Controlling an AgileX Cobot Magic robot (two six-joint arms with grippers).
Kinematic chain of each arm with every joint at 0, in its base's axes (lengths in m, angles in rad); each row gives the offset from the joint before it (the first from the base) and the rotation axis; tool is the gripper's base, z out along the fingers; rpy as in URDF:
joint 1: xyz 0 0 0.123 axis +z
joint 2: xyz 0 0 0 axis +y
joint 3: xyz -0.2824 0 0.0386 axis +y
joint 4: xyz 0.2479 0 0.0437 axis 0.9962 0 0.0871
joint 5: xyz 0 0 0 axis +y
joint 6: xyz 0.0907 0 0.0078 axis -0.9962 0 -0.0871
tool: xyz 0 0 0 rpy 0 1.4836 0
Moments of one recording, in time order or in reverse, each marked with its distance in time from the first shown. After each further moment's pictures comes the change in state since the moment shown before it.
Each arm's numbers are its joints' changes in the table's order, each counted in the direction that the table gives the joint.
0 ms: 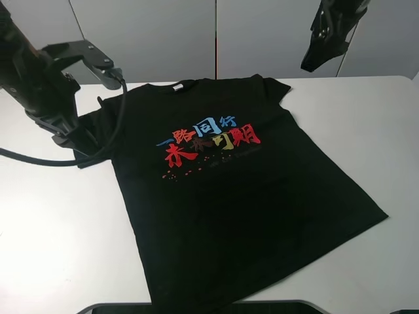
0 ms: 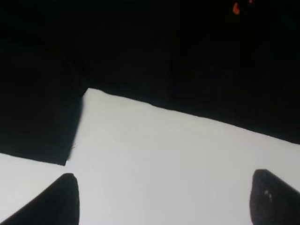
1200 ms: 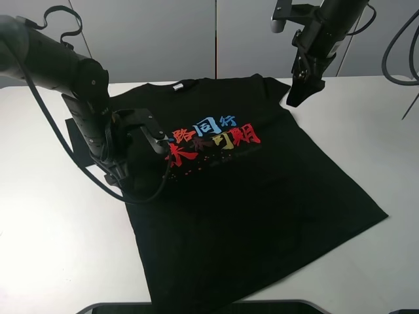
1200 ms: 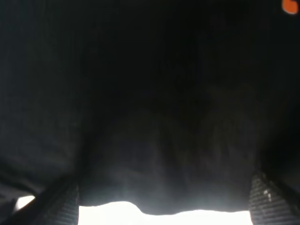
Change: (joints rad) left arm -0.118 0.378 -0.057 0.134 -0.181 0.027; right arm 0.000 0.161 0.000 0.052 -0.010 0.067
